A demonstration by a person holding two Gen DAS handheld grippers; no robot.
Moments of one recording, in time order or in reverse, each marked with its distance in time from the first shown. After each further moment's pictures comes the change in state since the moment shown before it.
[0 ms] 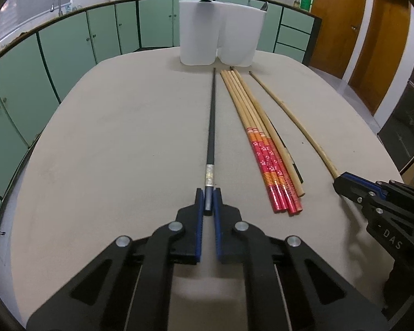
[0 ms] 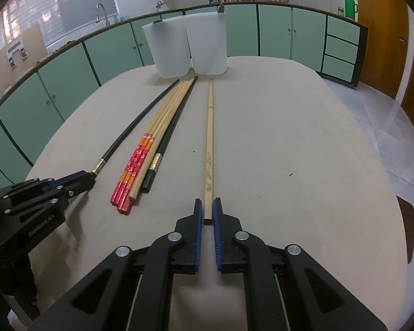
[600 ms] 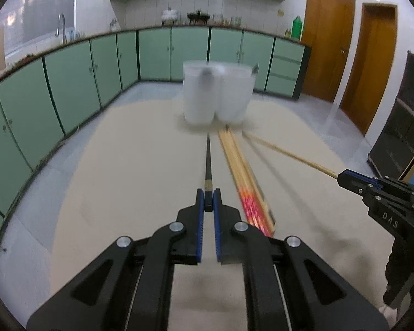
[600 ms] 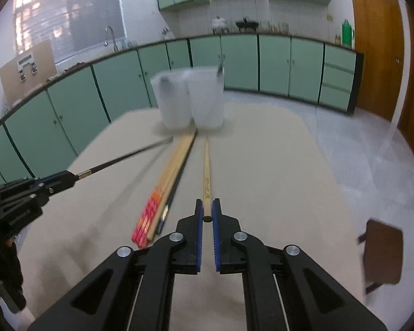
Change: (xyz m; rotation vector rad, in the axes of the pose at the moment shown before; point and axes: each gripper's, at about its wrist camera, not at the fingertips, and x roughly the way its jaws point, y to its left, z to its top) left arm -0.088 0.011 0.037 0.016 -0.188 -0.022; right arm -0.069 -0.004 0.043 -0.046 -0.171 -0.007
